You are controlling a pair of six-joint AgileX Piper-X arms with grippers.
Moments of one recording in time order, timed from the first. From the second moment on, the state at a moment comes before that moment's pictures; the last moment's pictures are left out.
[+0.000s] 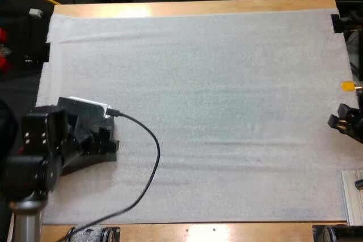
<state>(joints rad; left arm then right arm) -0.02 0.79 -1.03 1.24 0.10 -1.61 -0.02 0.69 -0.96 1.05 0.00 -1.68</state>
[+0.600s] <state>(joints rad) -0.02 0.44 -1.03 1.27 0.10 -1.64 -0.02 0.25 -0.96 1.15 0.02 -1.82</state>
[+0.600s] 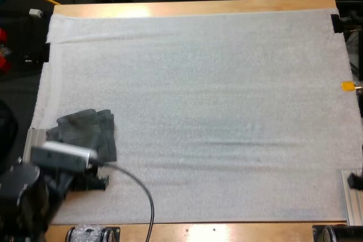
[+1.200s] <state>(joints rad) -0.02 0.01 -1.03 1.54 0.11 -1.65 -0.02 -0.02 -0.98 1.44 0.02 -1.75</state>
